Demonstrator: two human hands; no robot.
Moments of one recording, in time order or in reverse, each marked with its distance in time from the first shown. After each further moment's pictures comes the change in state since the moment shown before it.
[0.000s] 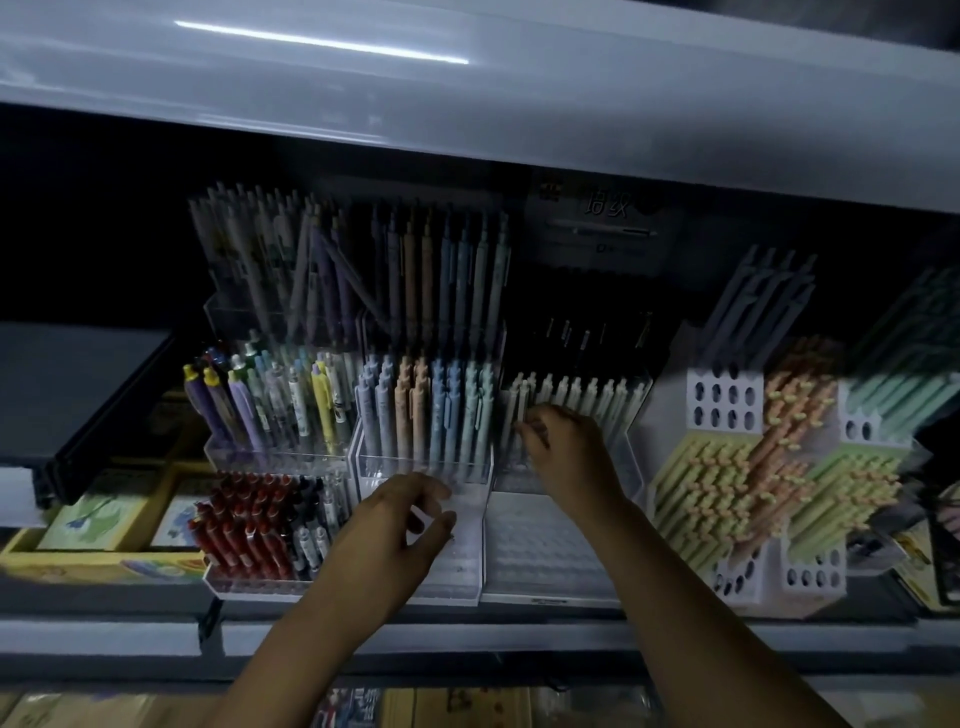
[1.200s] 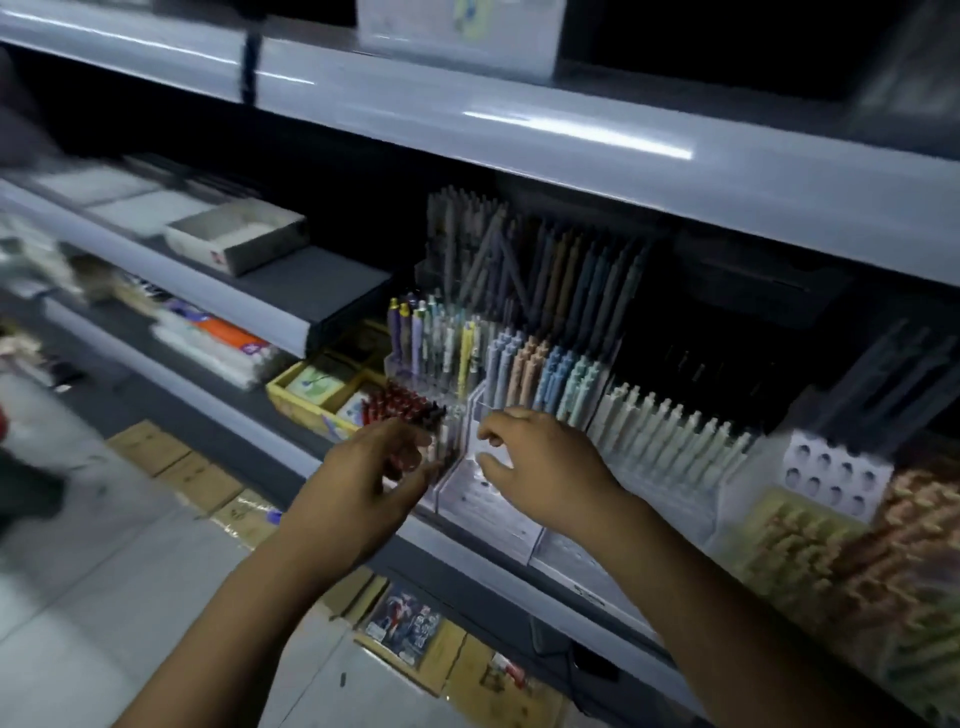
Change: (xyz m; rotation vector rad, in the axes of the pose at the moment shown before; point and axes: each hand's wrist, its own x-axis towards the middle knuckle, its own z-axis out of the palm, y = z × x) left_hand -0.116 0.098 -0.062 0.256 0.370 -0.304; right_hand -0.035 -0.151 -0.072 -0.116 -0.603 -0.570
